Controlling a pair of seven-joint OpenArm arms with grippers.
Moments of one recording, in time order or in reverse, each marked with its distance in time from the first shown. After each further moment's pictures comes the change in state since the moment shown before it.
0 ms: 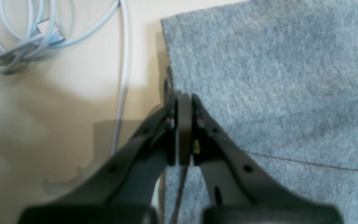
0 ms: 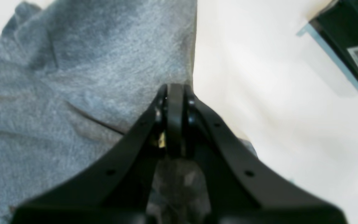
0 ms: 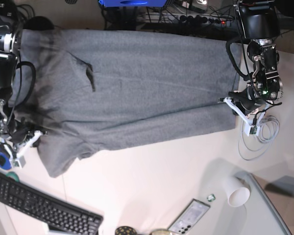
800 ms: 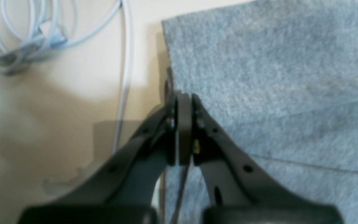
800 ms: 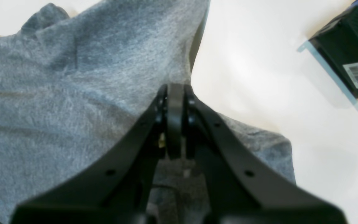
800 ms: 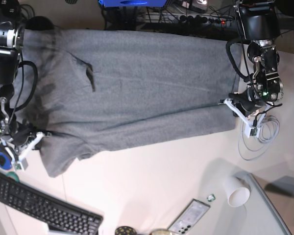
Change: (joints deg) left arm -1.0 0.1 -0.1 -0.1 0.0 0.0 0.0; right arm -1.4 -1.0 -0.1 4.6 0.1 0.0 -1.7
